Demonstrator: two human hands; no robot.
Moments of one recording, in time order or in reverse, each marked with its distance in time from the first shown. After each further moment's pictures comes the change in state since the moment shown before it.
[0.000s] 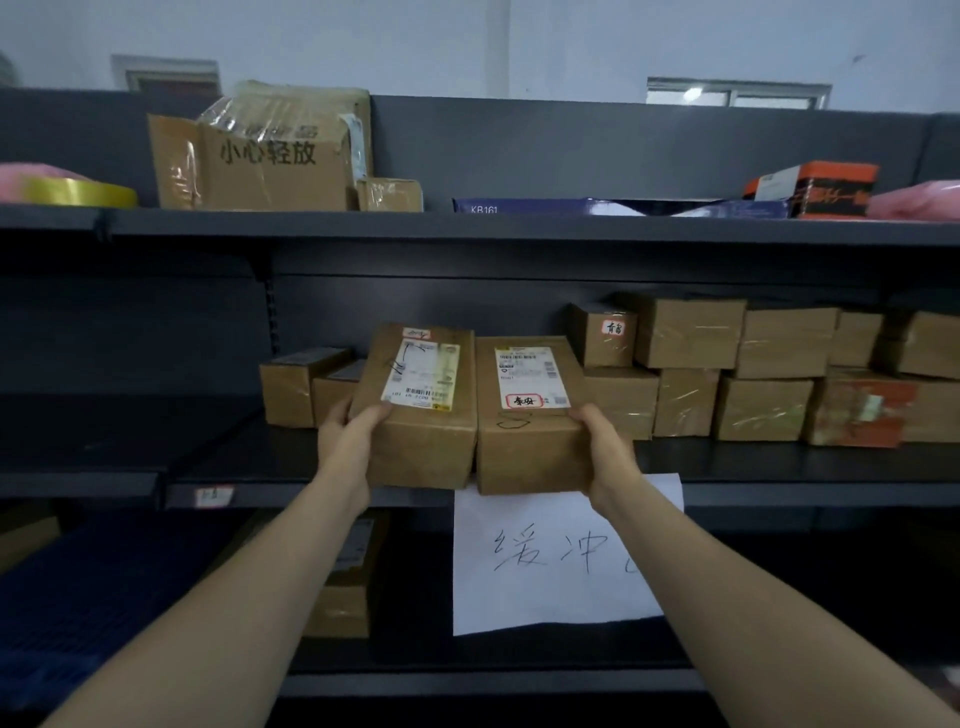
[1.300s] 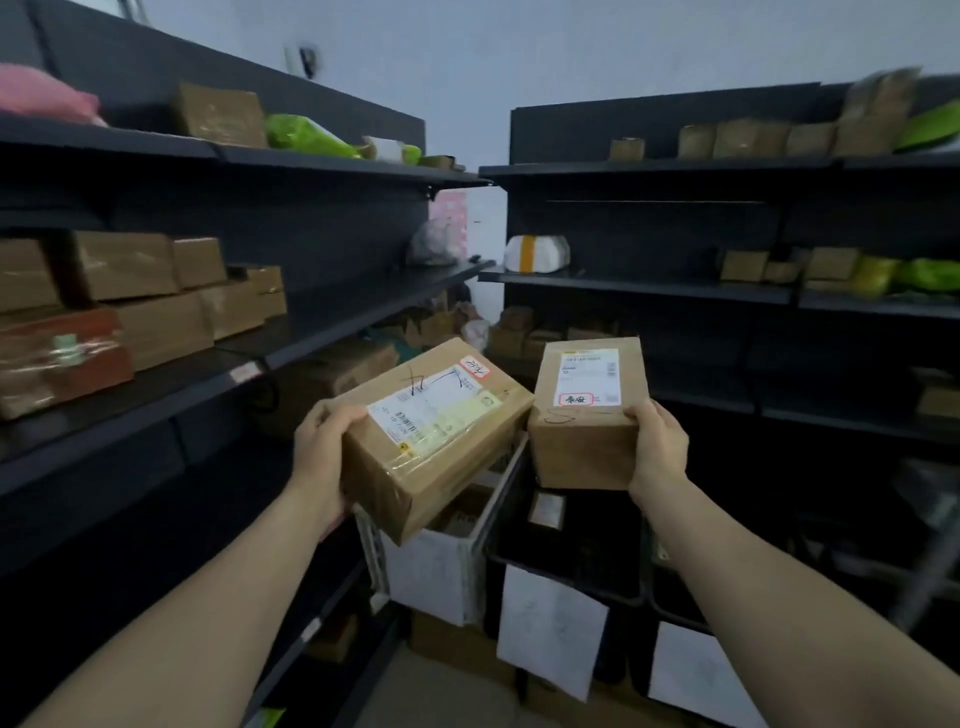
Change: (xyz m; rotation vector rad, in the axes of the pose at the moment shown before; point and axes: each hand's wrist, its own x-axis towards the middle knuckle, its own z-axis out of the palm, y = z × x) left_hand -0.443 -0.233 0.486 0.067 -1.101 -0.419; right_hand -0.323 -0.086 -0.696 0.122 1.446 -0.402
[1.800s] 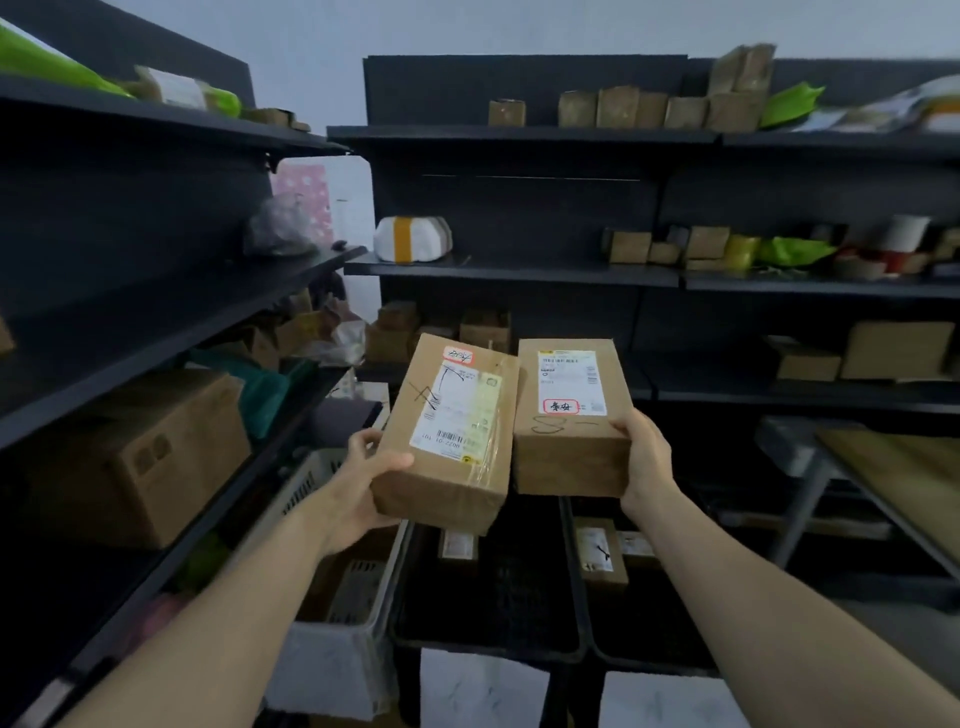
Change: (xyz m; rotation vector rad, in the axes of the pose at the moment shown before) left_hand 0.165 -0.099 0.167 0.139 -0.746 -0.398; right_hand 0.162 0.014 -0.014 -0.001 0.139 0.043
